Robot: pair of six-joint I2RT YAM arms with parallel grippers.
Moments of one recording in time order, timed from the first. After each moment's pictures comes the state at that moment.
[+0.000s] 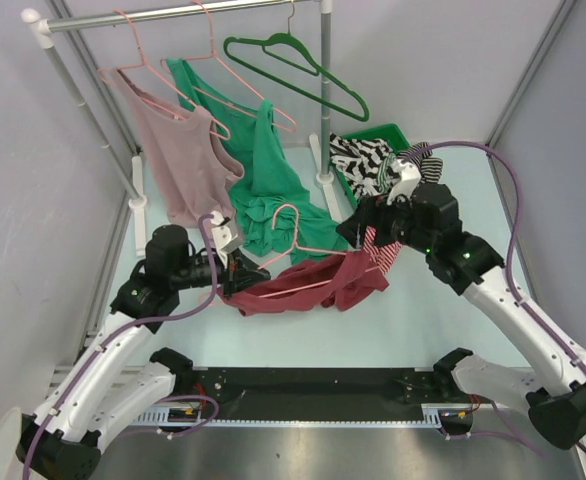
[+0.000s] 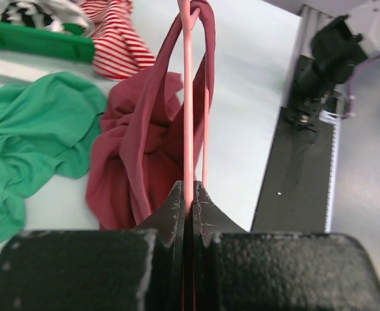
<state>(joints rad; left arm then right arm) -0.44 0.76 0.75 -0.35 0.78 0.06 0.58 1.06 1.08 -0.40 -0.15 0.39</state>
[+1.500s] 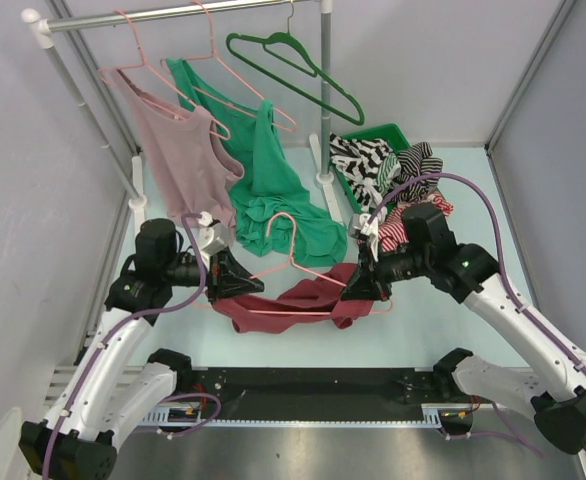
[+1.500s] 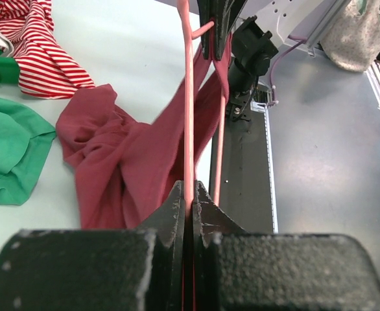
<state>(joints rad) -0.27 0.78 0.78 -0.44 1.21 0.14 0.60 1.01 1.03 -0.69 -0.88 -0.16</state>
